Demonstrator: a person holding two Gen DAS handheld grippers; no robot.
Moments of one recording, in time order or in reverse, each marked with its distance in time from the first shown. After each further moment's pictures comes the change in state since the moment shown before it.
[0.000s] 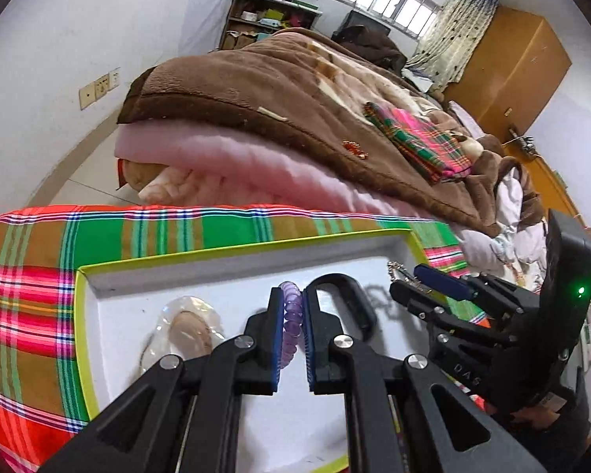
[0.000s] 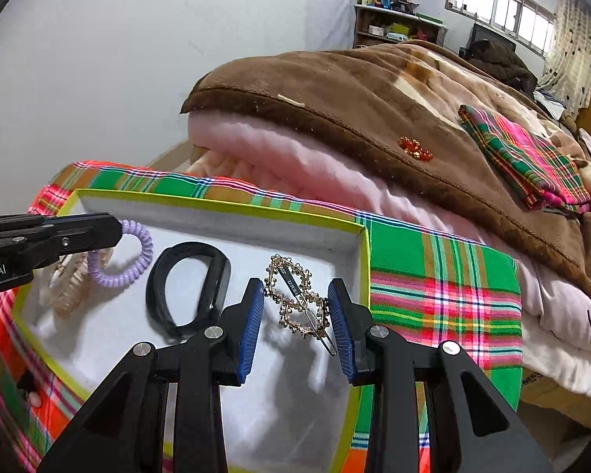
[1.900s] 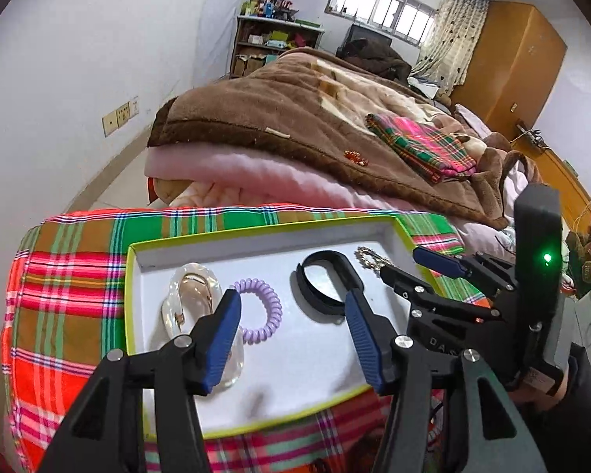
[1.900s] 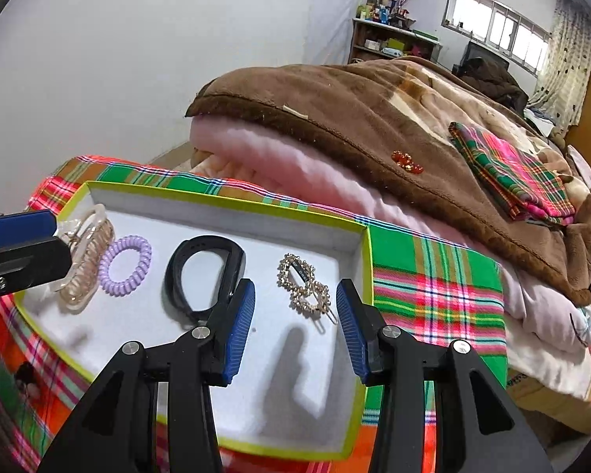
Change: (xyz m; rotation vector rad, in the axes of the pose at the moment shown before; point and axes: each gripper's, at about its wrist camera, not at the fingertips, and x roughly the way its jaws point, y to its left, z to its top) left arm -0.053 -0.021 -0.029 0.055 -0.083 0.092; right arm -0.031 0.018 -0.012 -0.020 -0.059 -0.053
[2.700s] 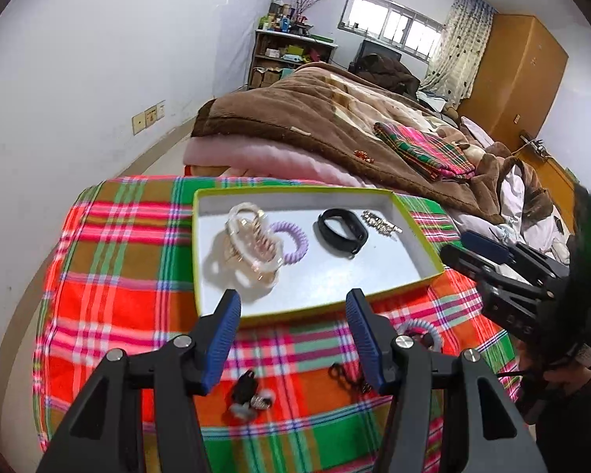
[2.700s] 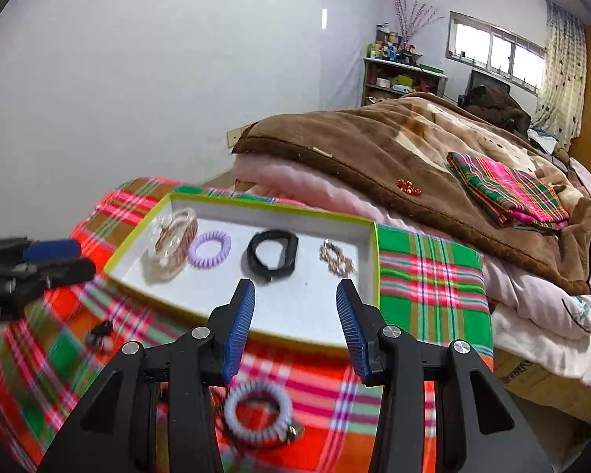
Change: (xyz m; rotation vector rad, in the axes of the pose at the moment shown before) left arm -0.065 0.020 -0.062 -0.040 -0.054 0.045; right arm -0.092 0.014 -0.052 -0.018 -0.135 0.073
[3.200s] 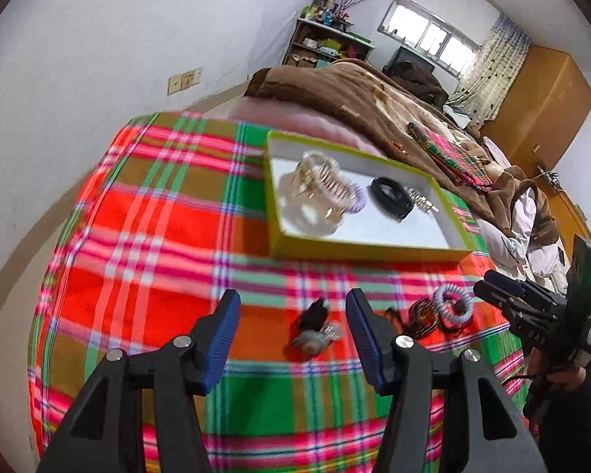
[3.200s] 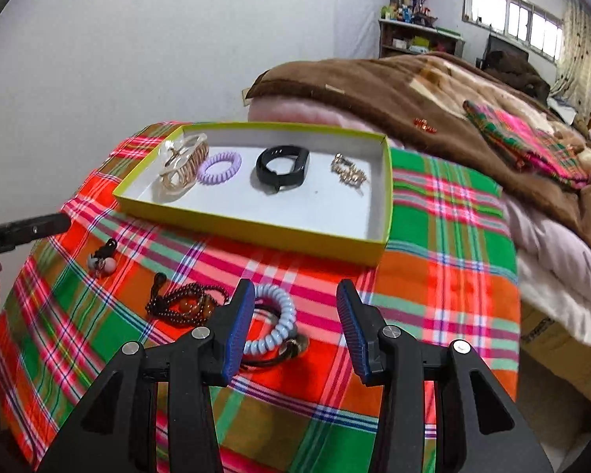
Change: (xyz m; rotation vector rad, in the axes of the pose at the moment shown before) left arm -0.008 0.059 -0.057 -0.163 0.032 0.007; right arm 0.016 -0.009 -0.051 0.036 0.144 0.110
